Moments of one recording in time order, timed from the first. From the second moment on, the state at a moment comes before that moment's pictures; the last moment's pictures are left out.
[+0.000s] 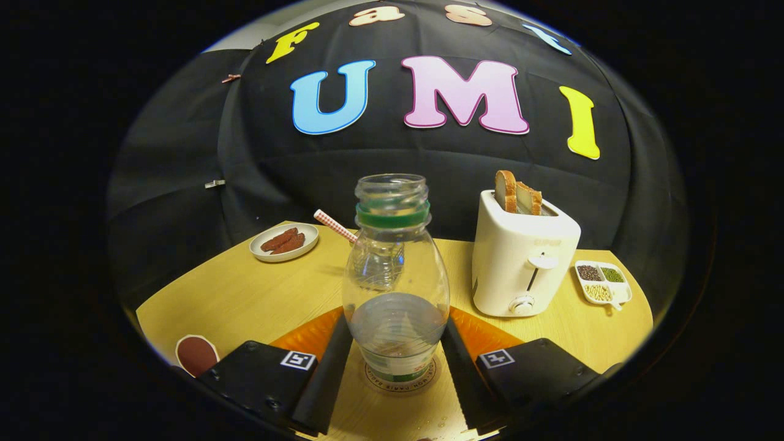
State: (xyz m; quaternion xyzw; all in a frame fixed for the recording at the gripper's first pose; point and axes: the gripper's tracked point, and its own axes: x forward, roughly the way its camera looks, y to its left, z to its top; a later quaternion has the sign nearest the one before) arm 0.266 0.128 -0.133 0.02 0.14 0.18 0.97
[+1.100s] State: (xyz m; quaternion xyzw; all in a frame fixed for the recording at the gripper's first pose) arm 0.157 0.067 0.006 0.03 0.09 0.11 0.99
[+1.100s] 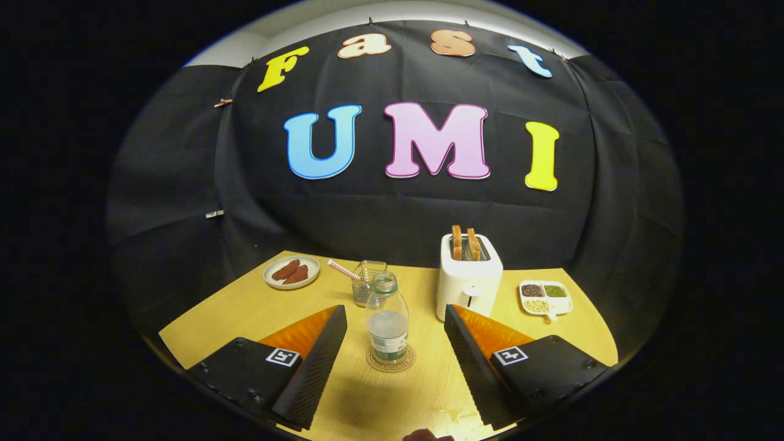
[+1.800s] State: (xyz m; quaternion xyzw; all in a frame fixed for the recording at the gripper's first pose) arm 0.072 -0.028 0.092 0.05 0.00 0.02 1.00
